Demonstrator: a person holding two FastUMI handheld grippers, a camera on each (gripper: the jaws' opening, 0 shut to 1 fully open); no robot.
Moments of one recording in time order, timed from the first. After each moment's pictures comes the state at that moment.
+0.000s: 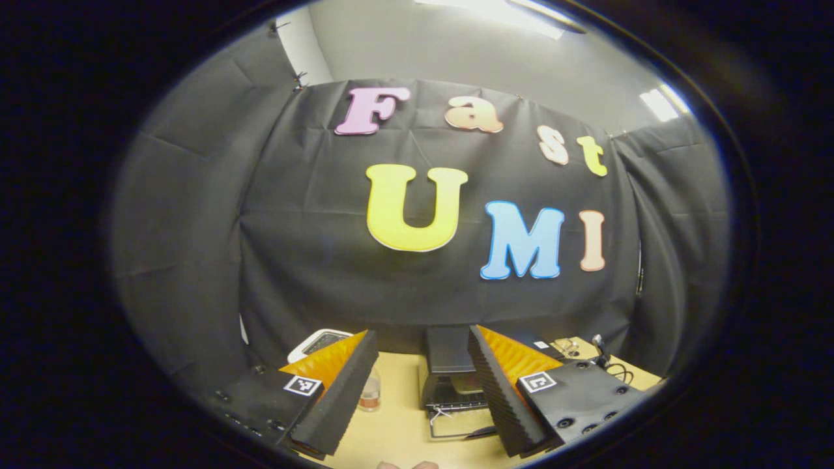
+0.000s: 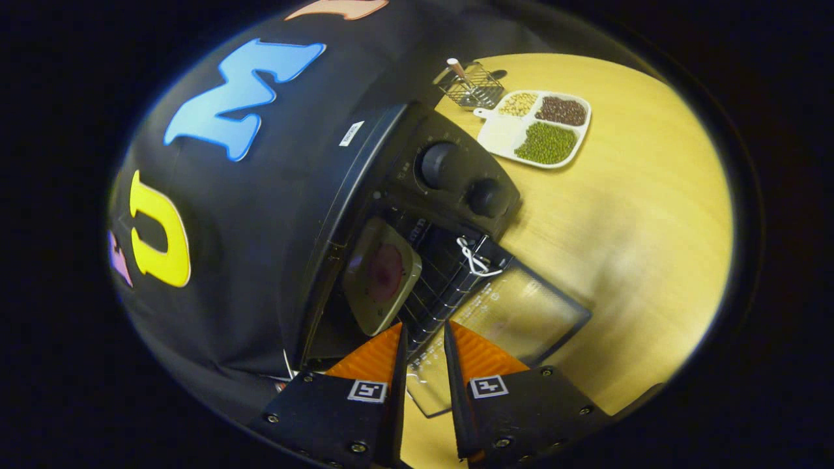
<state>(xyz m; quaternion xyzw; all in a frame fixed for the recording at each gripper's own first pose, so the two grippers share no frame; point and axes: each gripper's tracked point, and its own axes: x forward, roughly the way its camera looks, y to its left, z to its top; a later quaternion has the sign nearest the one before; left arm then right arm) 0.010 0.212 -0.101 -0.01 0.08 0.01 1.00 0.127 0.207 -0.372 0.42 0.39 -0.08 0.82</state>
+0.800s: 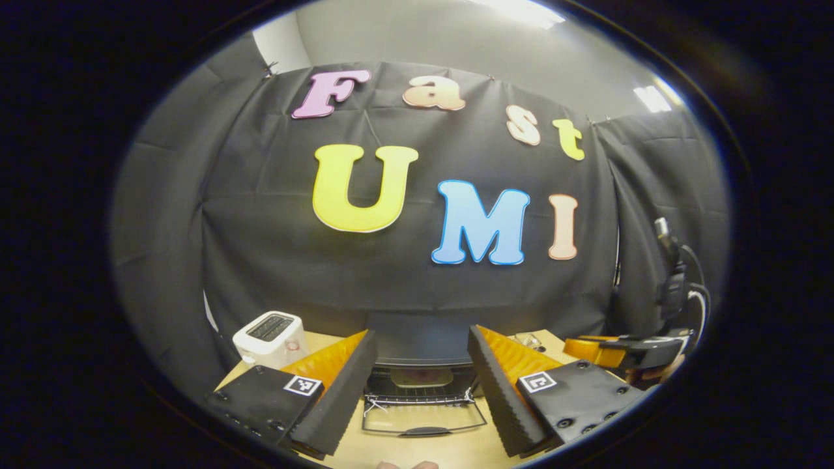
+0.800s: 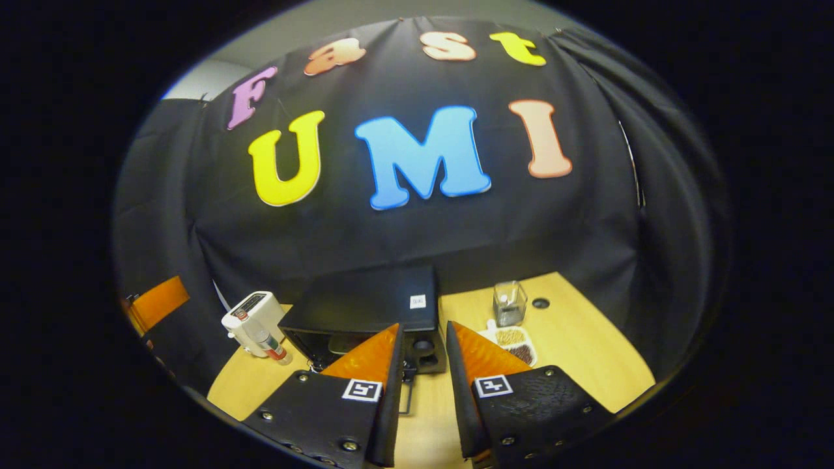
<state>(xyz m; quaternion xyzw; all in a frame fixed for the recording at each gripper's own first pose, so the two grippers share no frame) 0.039 0.082 -0.110 -0.01 0.12 -0.02 0.99 0.076 0.082 -0.144 0.01 0.16 0.04 0.99</state>
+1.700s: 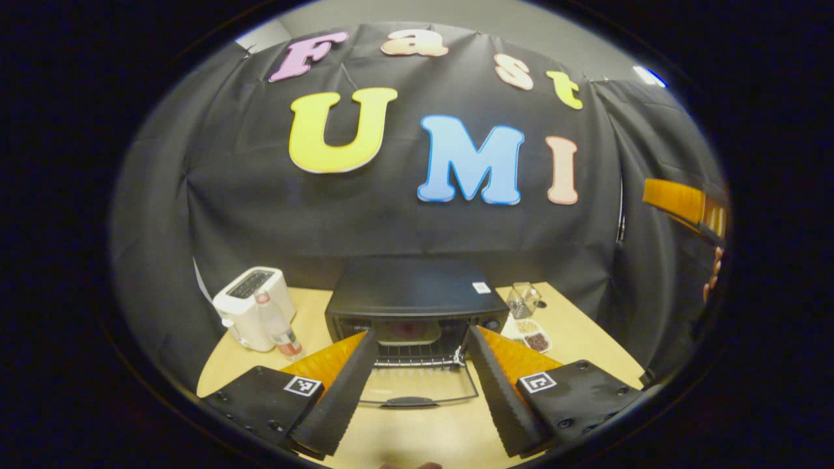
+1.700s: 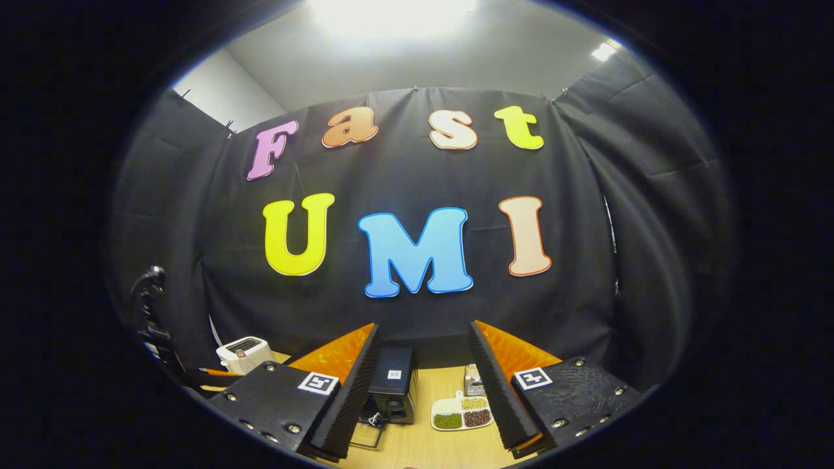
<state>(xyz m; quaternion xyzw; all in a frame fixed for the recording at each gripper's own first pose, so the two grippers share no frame) 0.032 0.041 -0.241 0.00 0.28 -0.02 0.96 0.046 0.053 -0.034 -0.02 0.00 0.03 1.00</state>
